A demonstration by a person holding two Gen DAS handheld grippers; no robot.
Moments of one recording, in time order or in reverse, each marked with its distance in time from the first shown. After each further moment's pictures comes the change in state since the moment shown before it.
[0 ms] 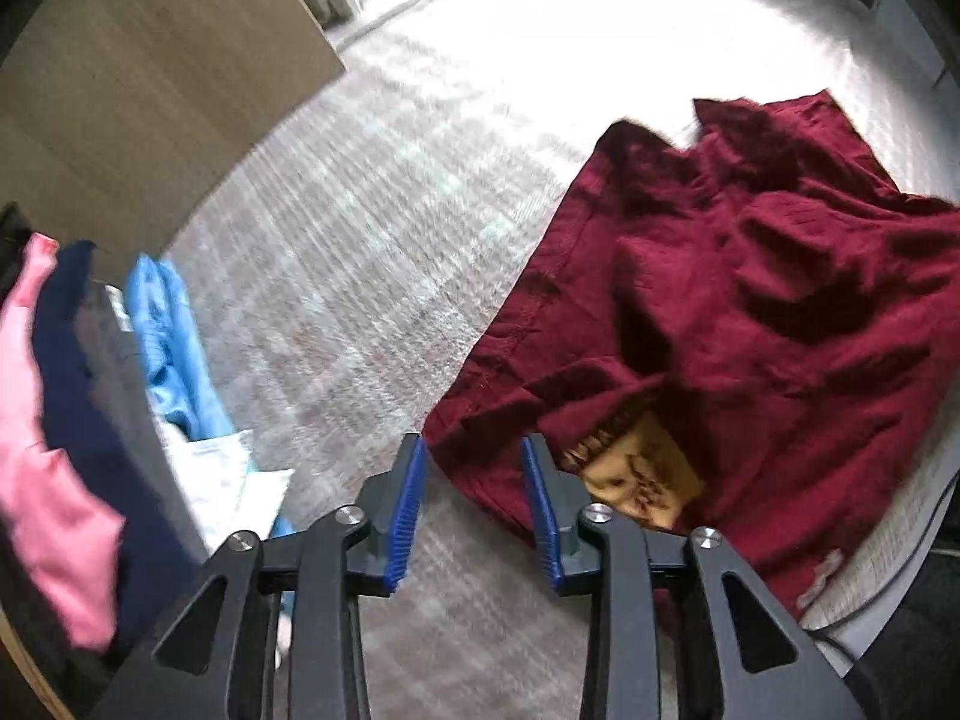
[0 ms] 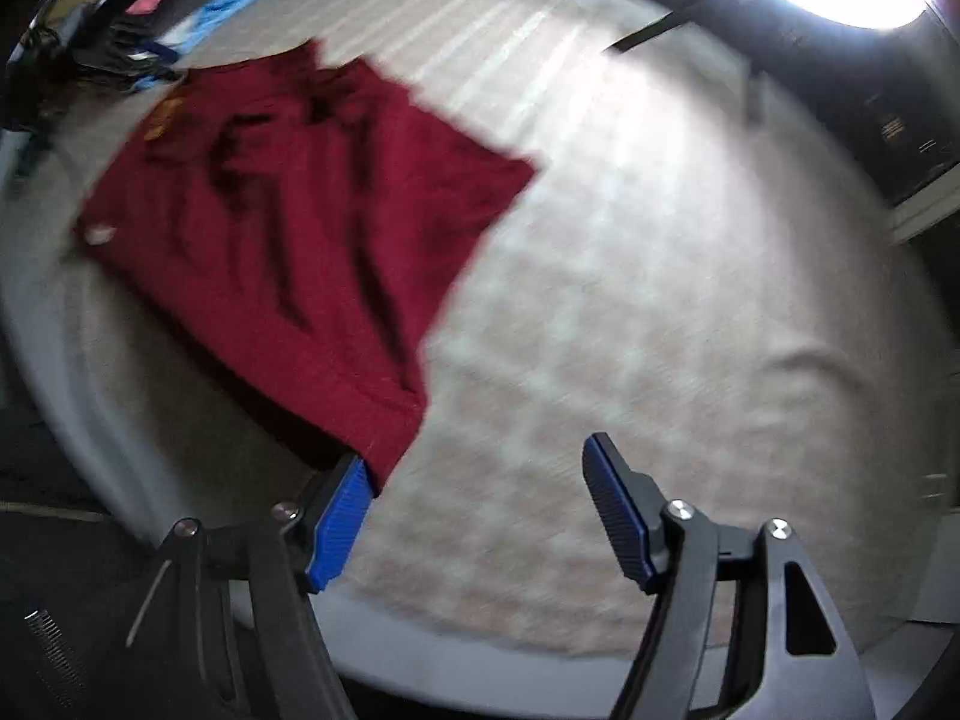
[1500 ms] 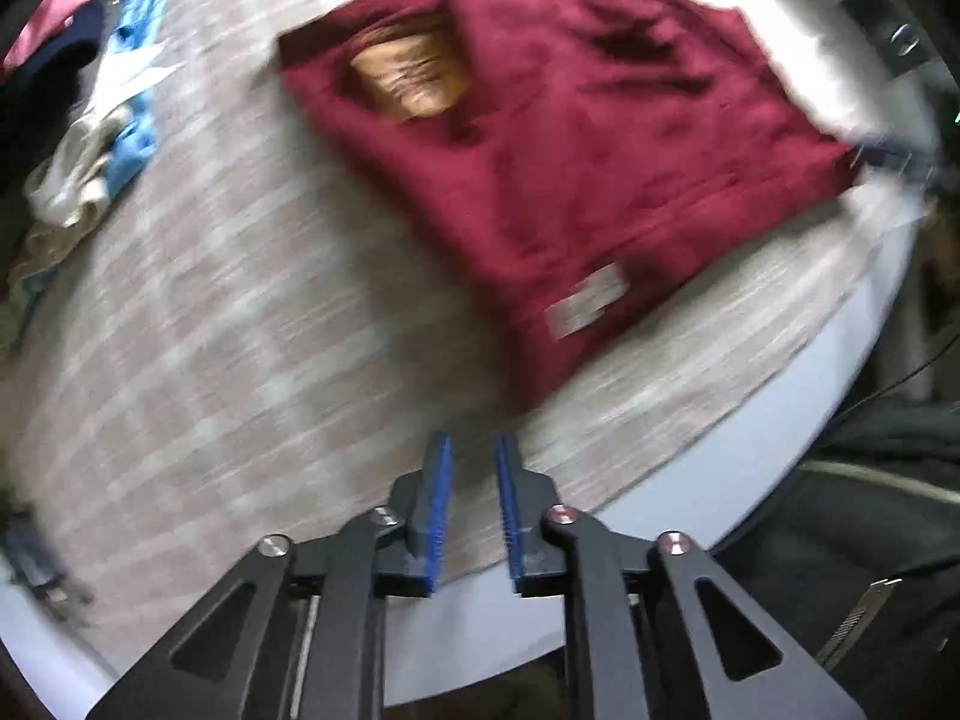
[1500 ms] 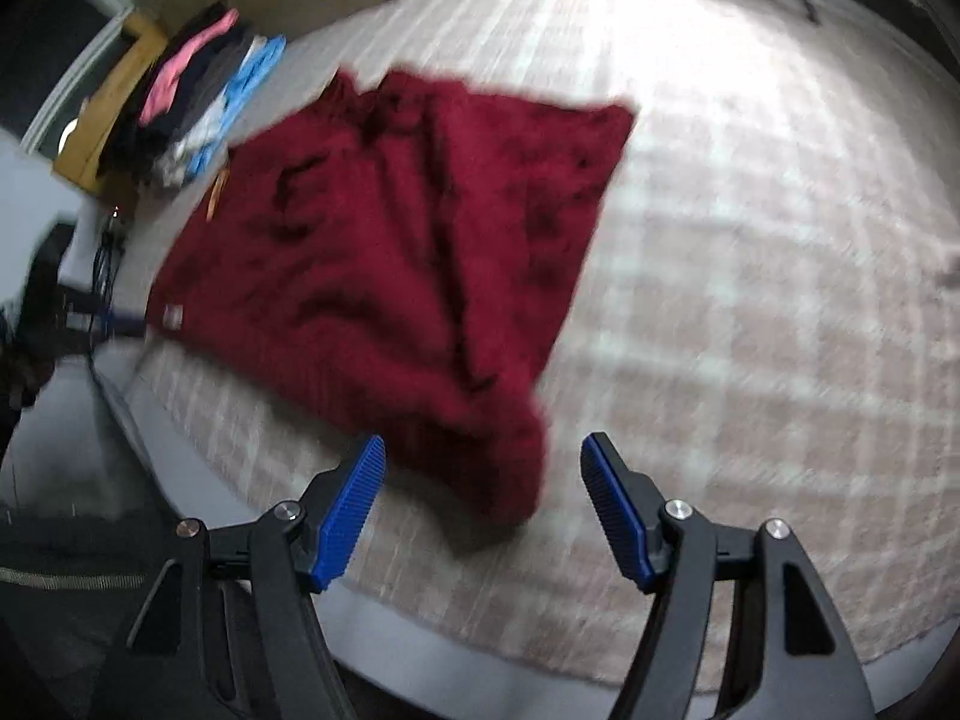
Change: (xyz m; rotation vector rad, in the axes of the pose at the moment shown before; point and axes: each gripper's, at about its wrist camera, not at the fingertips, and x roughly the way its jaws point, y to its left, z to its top) left arm -0.052 -0.088 -0.175 -0.176 0.178 -0.235; right arm 0.036 -0.028 0.006 0.309 -0.040 0.409
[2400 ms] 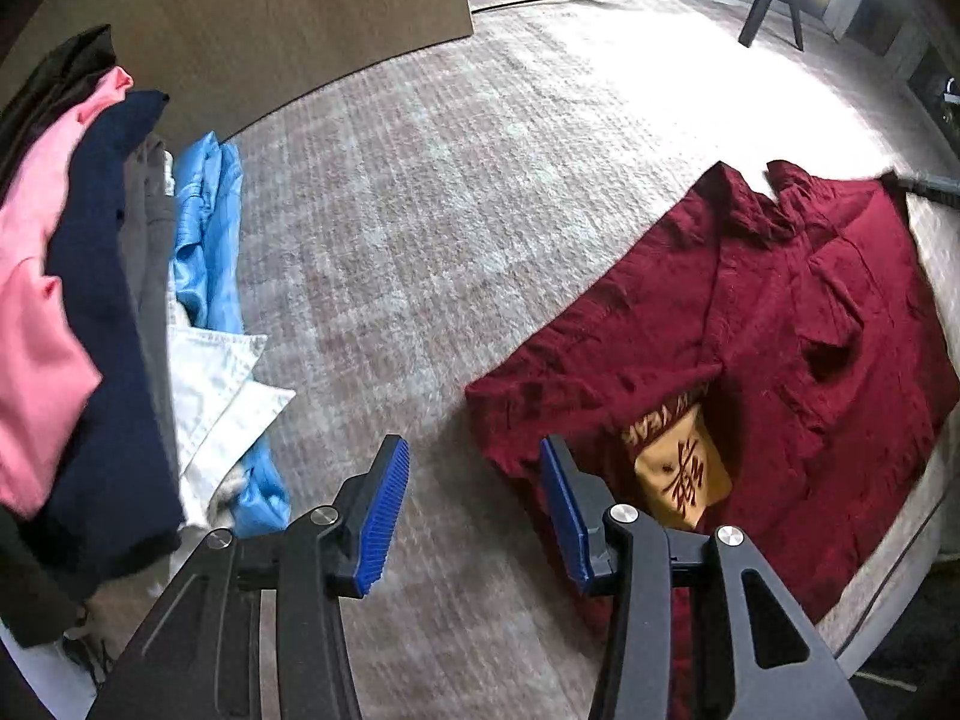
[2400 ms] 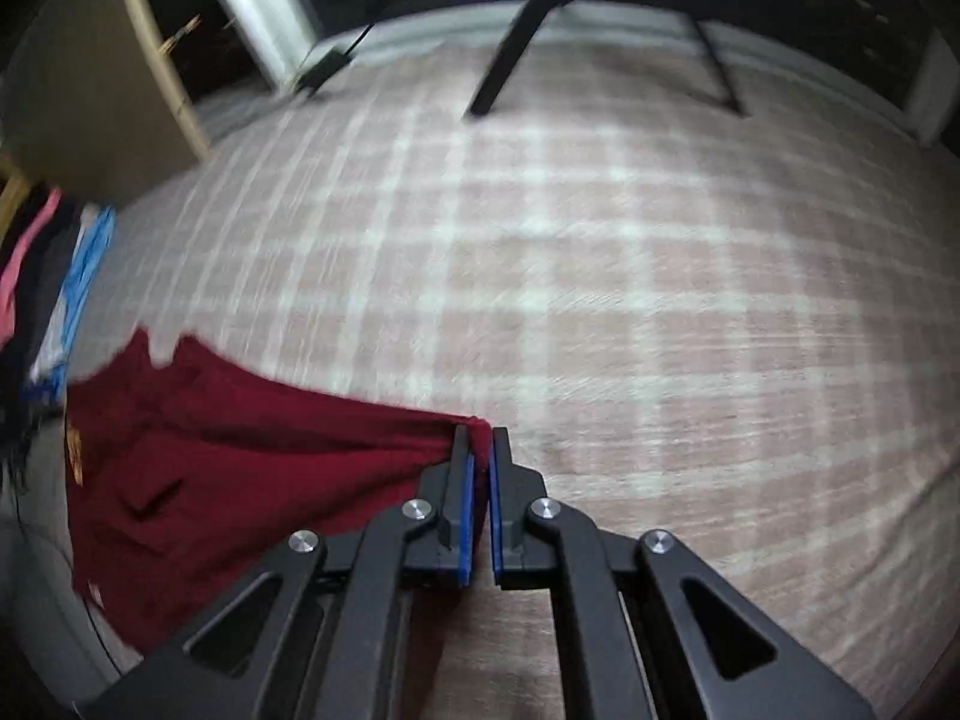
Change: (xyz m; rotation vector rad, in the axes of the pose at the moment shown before) left arm -0.001 0.038 0.144 -0.081 -0.246 0.160; right arm 0.046 -0.081 0.159 0.085 -0.068 -0.176
